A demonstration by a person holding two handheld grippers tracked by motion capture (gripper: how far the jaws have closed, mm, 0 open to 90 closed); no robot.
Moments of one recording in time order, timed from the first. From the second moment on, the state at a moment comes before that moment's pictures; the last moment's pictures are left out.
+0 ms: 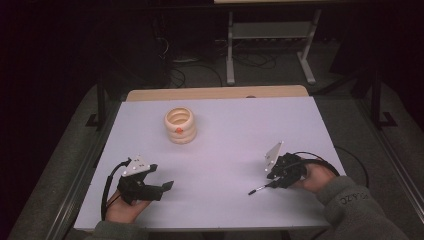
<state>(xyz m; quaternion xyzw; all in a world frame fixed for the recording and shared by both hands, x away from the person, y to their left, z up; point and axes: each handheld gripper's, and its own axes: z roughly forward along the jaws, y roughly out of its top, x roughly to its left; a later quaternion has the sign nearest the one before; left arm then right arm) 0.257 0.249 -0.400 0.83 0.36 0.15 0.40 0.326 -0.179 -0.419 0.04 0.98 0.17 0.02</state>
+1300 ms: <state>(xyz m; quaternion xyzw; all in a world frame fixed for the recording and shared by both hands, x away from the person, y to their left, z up) 0.256 0.244 -0.400 0.83 0.35 0.15 0.40 0.327 -0.187 -0.402 0.07 0.97 0.22 0.00</state>
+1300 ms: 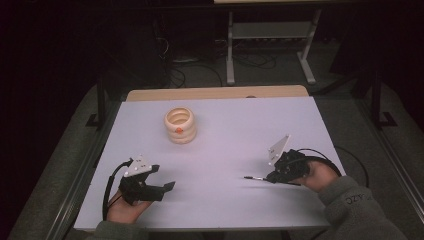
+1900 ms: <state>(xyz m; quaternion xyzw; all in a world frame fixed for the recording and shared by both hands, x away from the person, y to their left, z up) 0.258 0.219 -0.395 0.84 0.32 0.12 0.43 0.308 -0.166 -0.369 0.08 0.94 0.34 0.05</state>
